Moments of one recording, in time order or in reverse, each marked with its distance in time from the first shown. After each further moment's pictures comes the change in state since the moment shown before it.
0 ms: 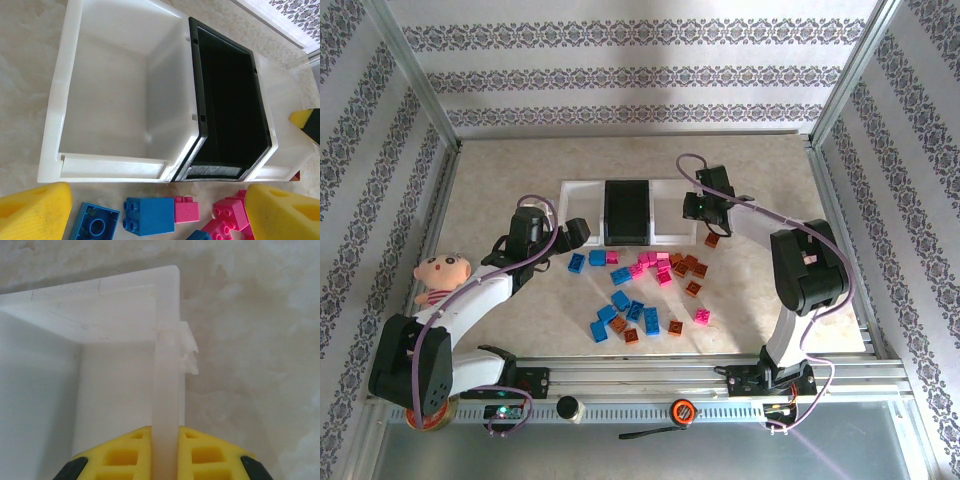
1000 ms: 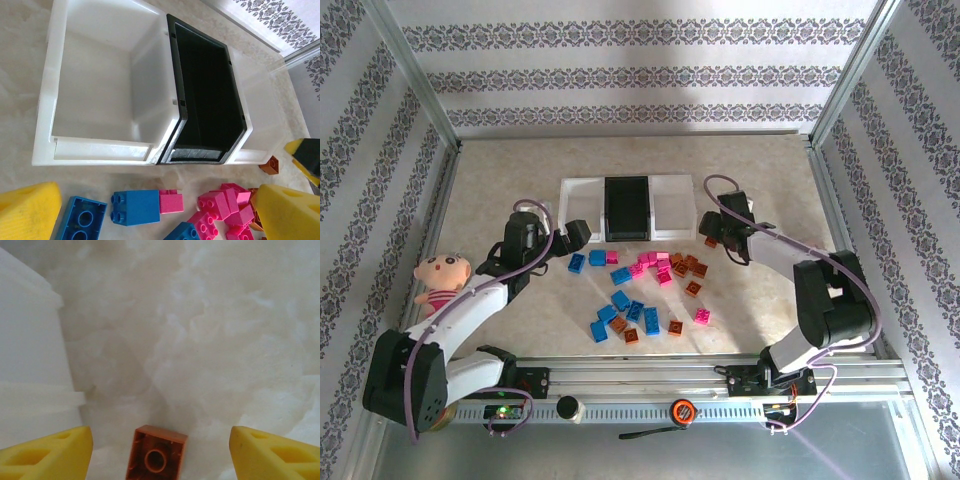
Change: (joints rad) left arm 0.000 -0.090 -0.051 0.024 0.035 -0.009; right arm -0.038 -0.241 -0.314 0.002 0.193 0.206
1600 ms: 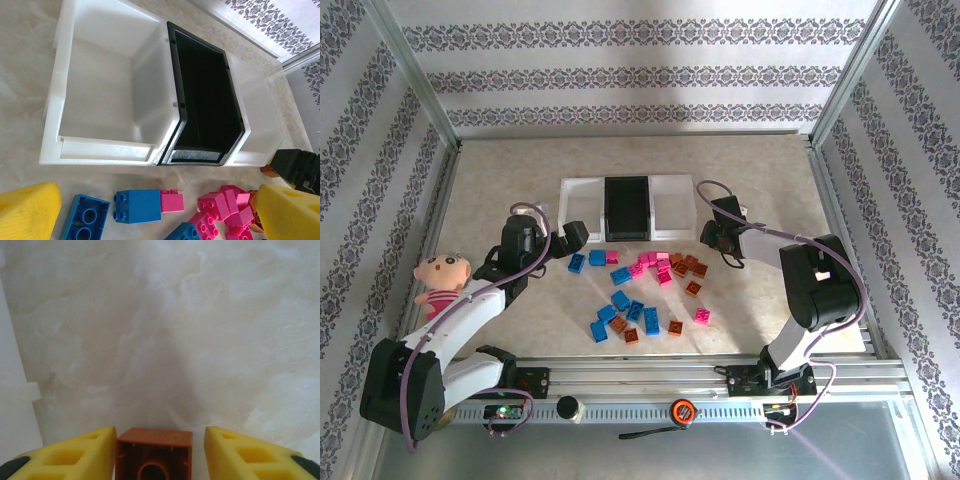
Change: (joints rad) left arm 0.000 -0.040 -0.021 0.000 -0.021 -0.002; right arm 0.008 0.109 0.009 0.007 0.001 0.007
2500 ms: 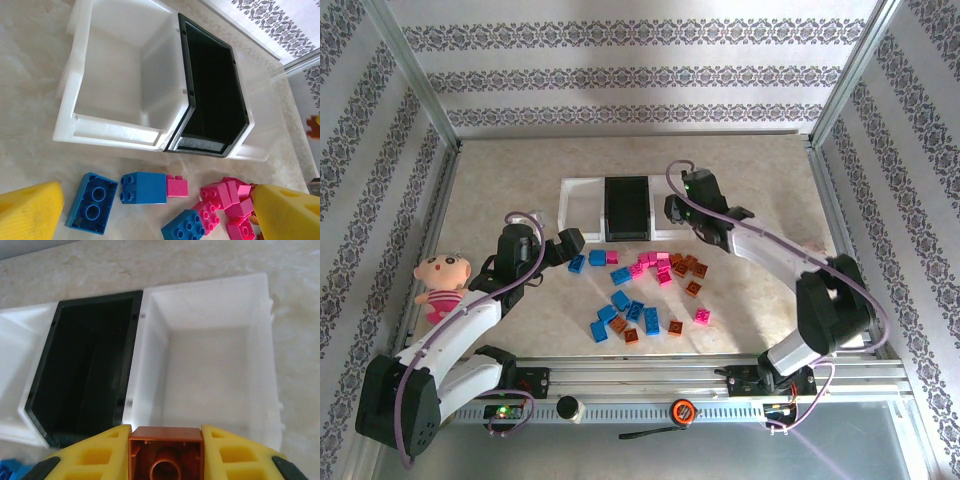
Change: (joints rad) left arm 0.000 -0.086 -0.062 -0.032 -0.009 -0.037; right arm 0.215 -0.101 0.247 -0.038 -0.076 -0.153
